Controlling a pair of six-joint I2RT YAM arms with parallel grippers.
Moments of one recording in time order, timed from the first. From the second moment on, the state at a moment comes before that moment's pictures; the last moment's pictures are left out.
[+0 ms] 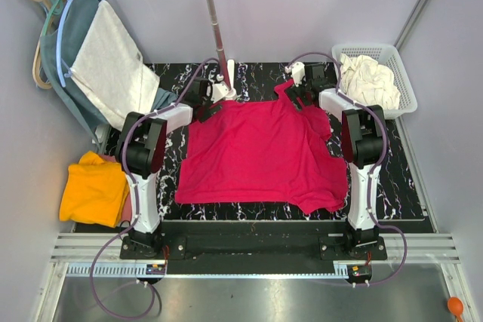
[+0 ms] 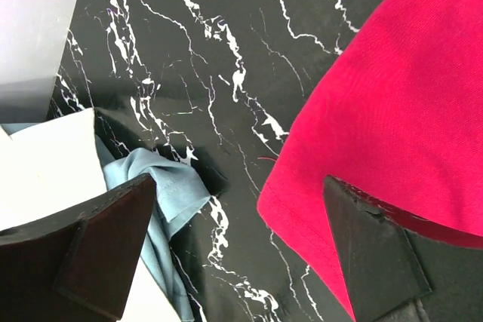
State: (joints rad) left arm -0.29 2.07 1.38 -0.02 -0.22 0.76; right arm 0.20 2.21 1.65 -0.20 0.04 -0.46
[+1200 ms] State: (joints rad) left arm -0.26 2.19 1.46 0.09 -0.29 0.98; right arm 0.20 2.33 1.74 -0.06 0.12 -0.58
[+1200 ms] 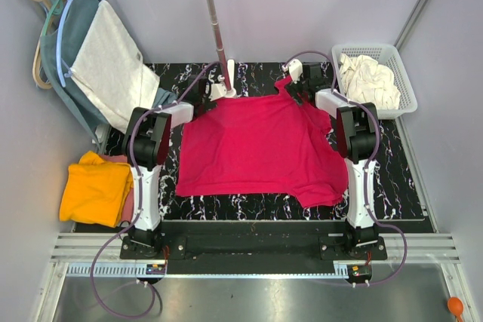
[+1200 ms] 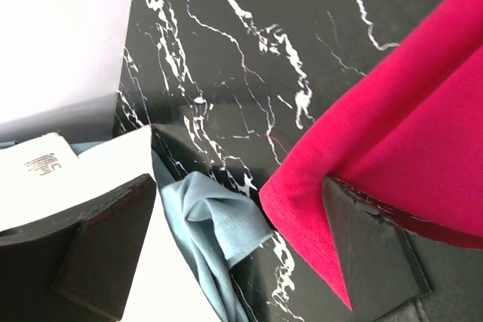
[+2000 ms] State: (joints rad) left arm -0.25 2.09 1.36 0.07 -0.30 0.91; right arm 0.20 2.27 1.71 -0.14 0.17 -0.54
